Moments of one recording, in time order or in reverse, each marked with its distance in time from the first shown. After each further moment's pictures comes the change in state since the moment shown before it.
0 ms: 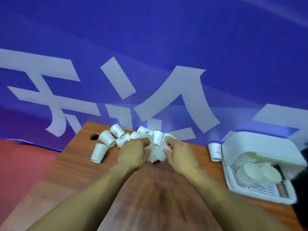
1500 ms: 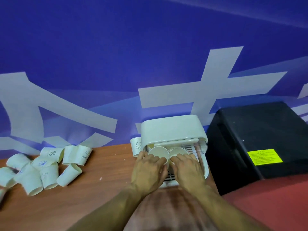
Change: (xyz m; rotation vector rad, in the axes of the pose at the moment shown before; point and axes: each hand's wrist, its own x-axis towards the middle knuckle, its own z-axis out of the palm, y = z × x) left_hand 0.051 0.356 0.249 0.173 -0.076 0.615; right_hand -0.124 0.396 -0.087 -0.335 0.078 0.172
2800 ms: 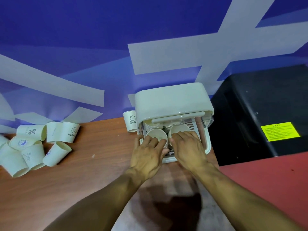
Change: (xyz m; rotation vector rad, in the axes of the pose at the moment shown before) left_hand -0.019 -0.013 0.073 -0.005 -0.047 -0.038; right_hand 0.005 0.007 0.043 0.031 0.045 0.036
